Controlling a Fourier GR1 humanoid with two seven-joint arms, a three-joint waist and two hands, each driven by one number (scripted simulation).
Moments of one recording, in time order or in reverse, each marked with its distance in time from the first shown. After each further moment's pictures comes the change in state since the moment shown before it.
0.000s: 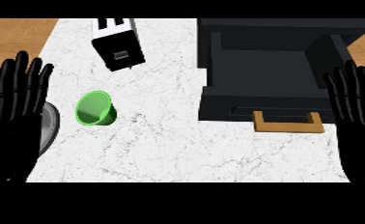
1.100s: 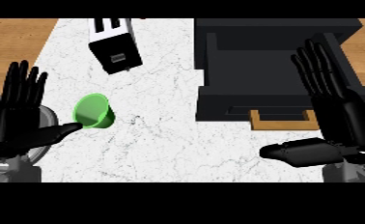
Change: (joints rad) left arm -0.062 0.028 0.276 0.450 0.247 -0.052 -0.055; right arm -0.186 -0.031 -0.005 0.166 -0.053 0.147 0.026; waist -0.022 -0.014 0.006
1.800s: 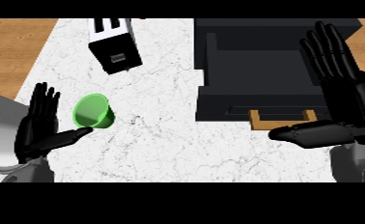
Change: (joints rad) left arm -0.036 0.036 0.047 0.456 -0.066 -0.032 -0.267; right arm -0.105 -0.031 -0.081 0.066 -0.030 0.043 0.013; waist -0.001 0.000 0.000
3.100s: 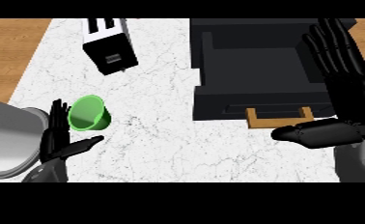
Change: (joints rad) left arm -0.322 0.125 0.089 1.001 -0.084 -0.061 -0.657; right arm -0.033 0.000 -0.015 -0.031 -0.008 0.019 0.054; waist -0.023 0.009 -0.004
